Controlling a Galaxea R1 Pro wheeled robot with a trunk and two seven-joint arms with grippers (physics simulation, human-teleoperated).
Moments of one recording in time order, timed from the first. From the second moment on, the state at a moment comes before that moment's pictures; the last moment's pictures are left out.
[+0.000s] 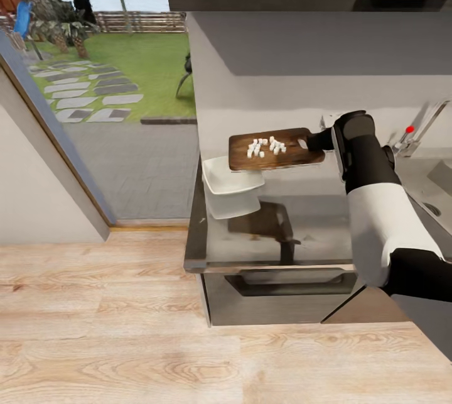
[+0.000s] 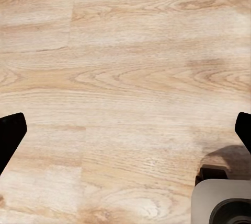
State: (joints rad) left arm -0.14 0.13 -0.02 0.03 0.04 -0.91 0.16; right arm -1.41 -0.01 -0.09 -0.90 0.44 0.99 0.24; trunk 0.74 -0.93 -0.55
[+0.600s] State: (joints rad) left arm -0.14 0.13 -0.02 0.03 0.04 -0.91 0.16; right arm -1.45 -0.01 -0.09 -0.90 0.49 0.99 0.23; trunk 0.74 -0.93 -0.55
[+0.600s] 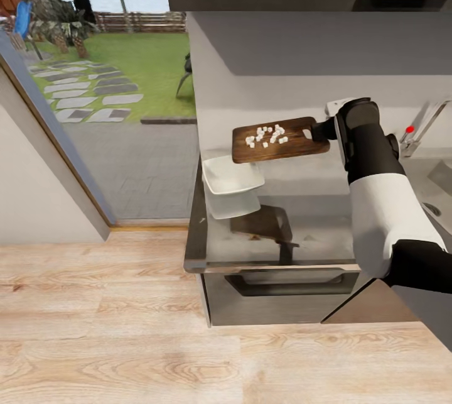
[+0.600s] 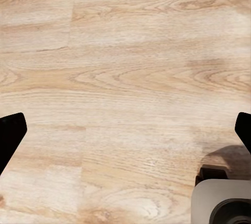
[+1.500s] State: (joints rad) left arm -0.14 0.13 -0.02 0.03 0.04 -0.91 0.16; right arm -1.45 0.00 -0.01 -0.90 0.53 0.99 0.23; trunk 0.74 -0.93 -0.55
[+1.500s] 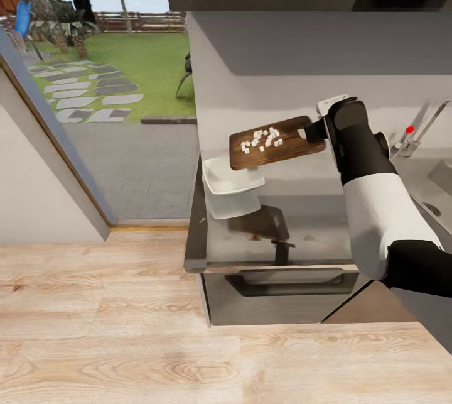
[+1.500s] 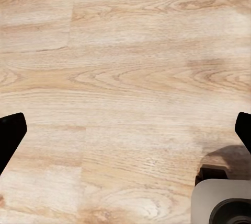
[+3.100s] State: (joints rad) left arm -0.14 0.13 -0.02 0.03 0.04 -0.91 0.16; right arm -1.50 0.09 -0.01 -0.90 0.76 0.99 0.24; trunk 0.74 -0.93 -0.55
